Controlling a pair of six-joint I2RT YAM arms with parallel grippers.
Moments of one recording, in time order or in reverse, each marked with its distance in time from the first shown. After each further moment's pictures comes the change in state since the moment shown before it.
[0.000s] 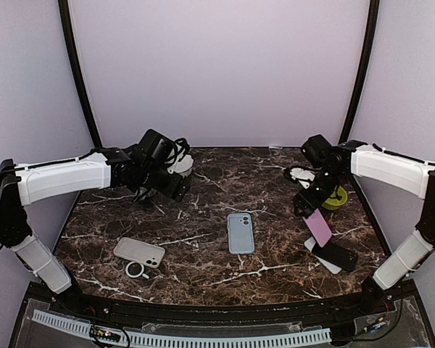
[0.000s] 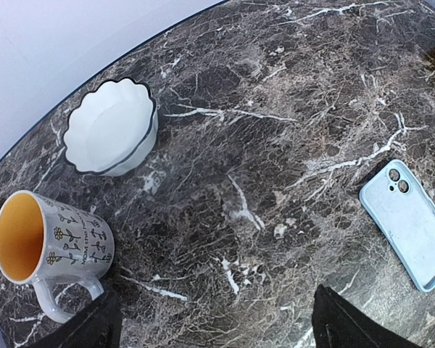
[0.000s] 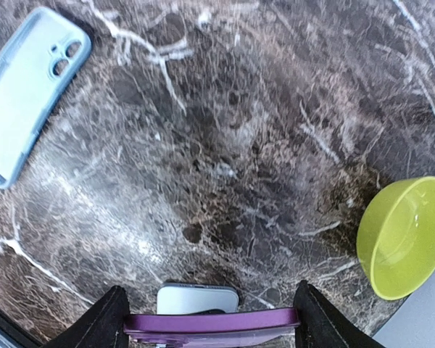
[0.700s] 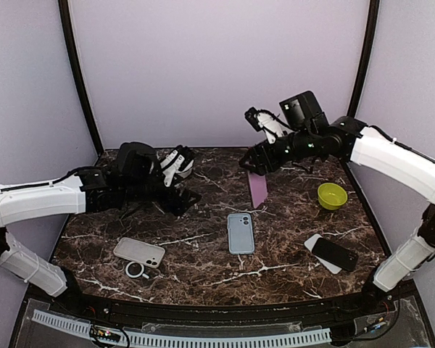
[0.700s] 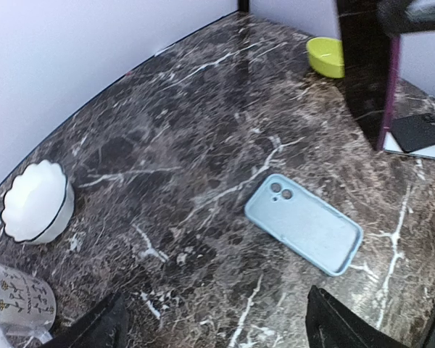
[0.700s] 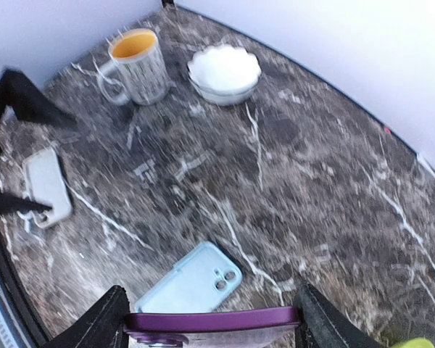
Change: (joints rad) left arm -0.074 -0.198 -0.222 0.254 0.243 0.113; right arm 0.257 -0.025 0.262 0.291 -0.106 0.217
